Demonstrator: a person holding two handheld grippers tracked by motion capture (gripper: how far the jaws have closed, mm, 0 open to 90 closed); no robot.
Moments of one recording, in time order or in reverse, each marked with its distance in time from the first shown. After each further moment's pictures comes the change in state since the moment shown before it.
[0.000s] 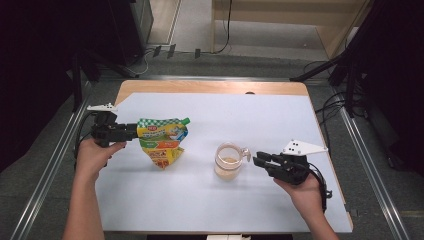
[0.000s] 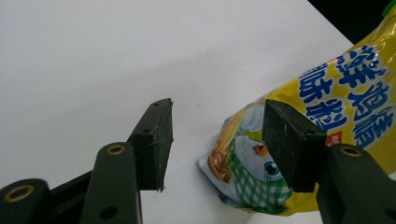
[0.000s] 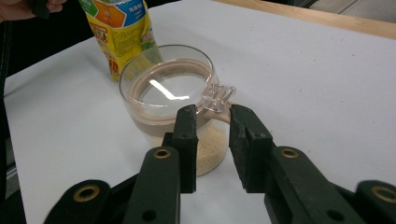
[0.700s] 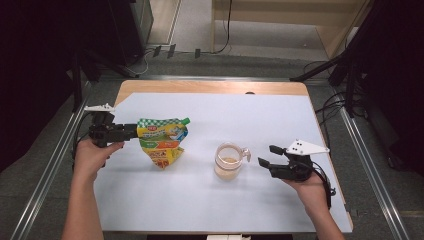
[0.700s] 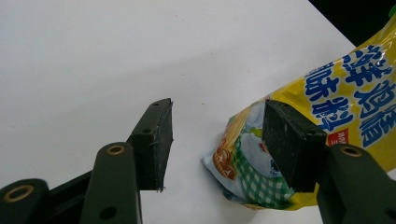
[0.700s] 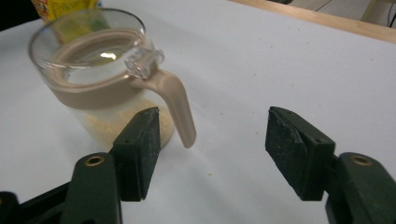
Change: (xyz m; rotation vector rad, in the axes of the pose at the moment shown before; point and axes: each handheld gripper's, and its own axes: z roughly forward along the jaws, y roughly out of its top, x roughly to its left) left arm 0.004 -0.002 -0.002 -0.003 0.002 -0.011; right arm -0.033 -0.022 0.006 0.006 -0.108 -0.038
